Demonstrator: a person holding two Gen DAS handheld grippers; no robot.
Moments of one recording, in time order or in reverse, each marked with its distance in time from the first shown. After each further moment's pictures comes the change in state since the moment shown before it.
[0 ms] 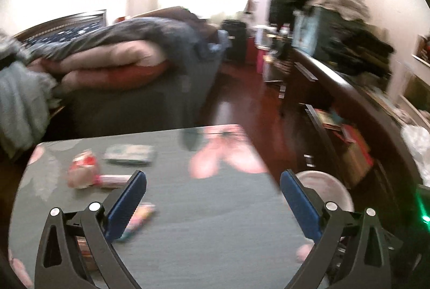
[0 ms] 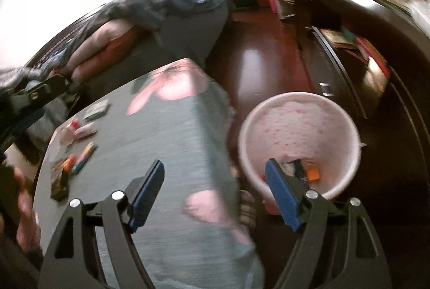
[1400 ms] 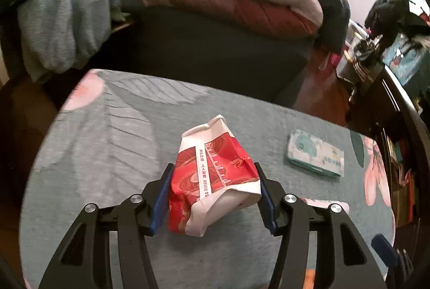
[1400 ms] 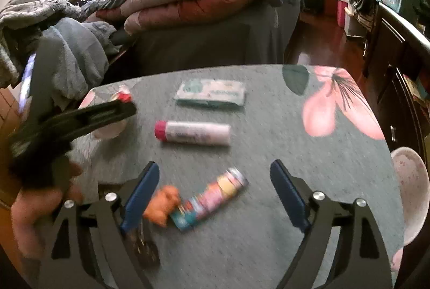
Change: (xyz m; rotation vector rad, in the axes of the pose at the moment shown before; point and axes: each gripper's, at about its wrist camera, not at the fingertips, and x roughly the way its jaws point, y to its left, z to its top) left arm 0.097 0.257 -0.014 -0.346 0.262 0.168; right arm 0.121 0.258 0.026 -0.274 0.098 0.091
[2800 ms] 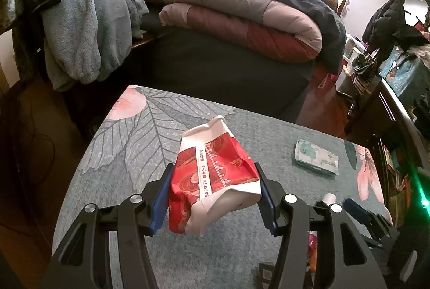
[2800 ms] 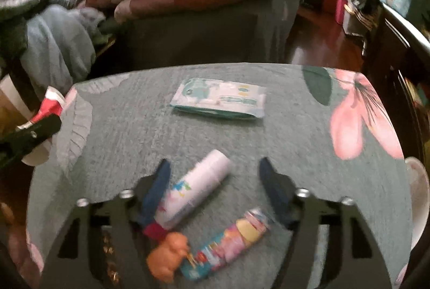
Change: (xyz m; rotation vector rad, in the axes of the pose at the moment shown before) left arm -0.048 0.033 -0.003 -0.007 -0.084 0.000; right arm 0.050 0.014 0.022 0.001 0.049 -0.036
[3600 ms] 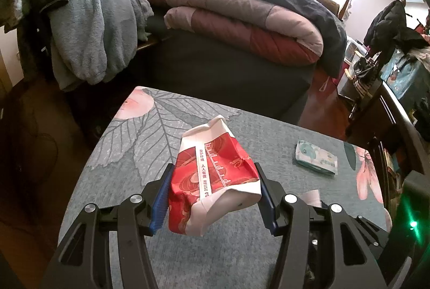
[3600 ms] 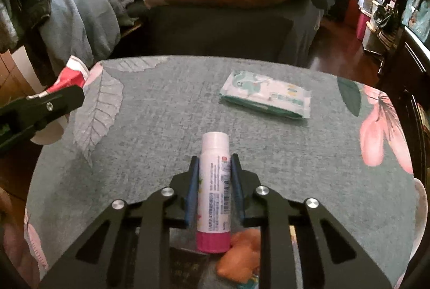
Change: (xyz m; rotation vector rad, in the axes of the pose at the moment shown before) left arm -0.014 0.003 -0.004 -0.012 -0.017 0.013; right arm -0.002 0.043 -0.009 -0.146 0.012 0.037
